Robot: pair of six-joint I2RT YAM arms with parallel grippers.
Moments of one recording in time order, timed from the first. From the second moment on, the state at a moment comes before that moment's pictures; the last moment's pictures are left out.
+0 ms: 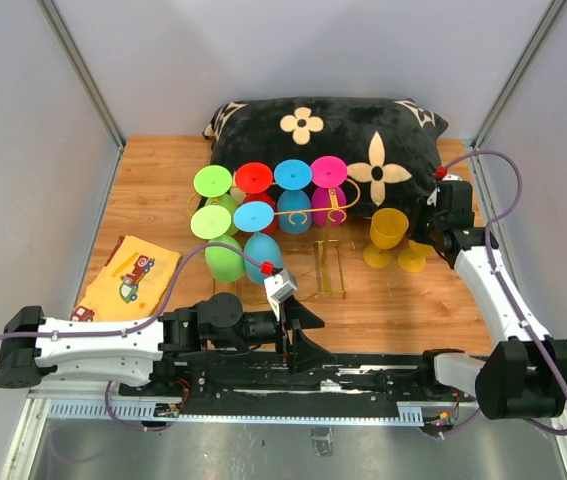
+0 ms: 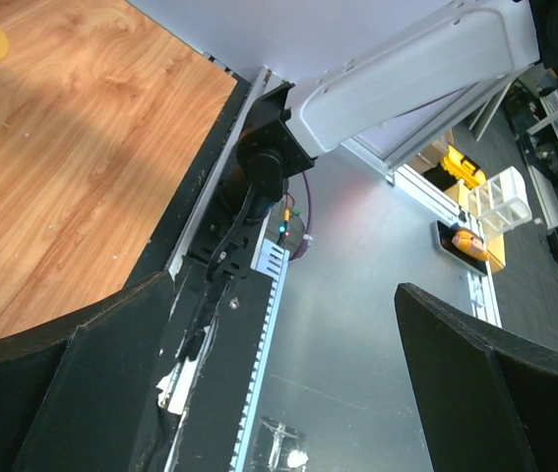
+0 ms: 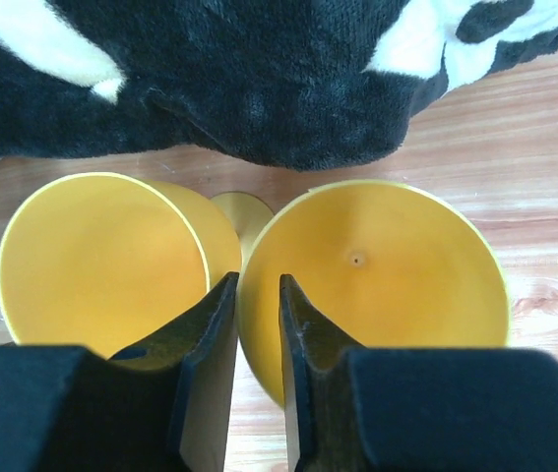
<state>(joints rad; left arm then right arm) -1.39 0.93 0.58 0.30 0.01 -0.58 0.05 1.18 0.92 -0.47 0.00 0.26</state>
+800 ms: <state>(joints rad) -1.39 0.97 0.68 0.17 0.01 -0.56 0.05 0.85 0.99 -0.60 -0.09 0.27</state>
